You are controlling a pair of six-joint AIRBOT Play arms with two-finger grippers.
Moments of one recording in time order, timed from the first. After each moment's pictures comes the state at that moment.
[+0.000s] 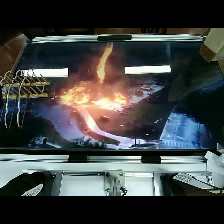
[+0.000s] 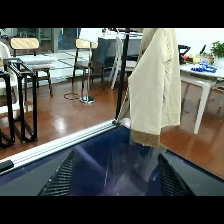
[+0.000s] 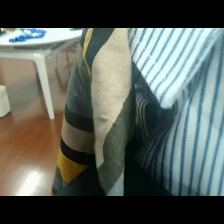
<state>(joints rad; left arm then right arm) -0.42 -1.05 1.65 0.82 -0.61 -1.05 -1.15 -1.34 1.80 -1.94 0.54 1.89</state>
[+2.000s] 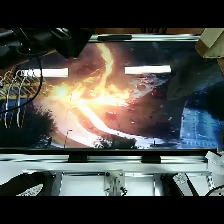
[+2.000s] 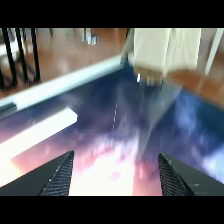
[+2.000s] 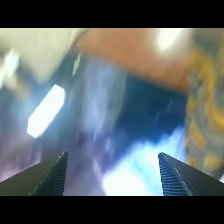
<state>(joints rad) -0.42 -1.19 1.65 0.95 -0.76 -1.06 -1.15 -1.00 1.79 -1.10 1.51 1.61</state>
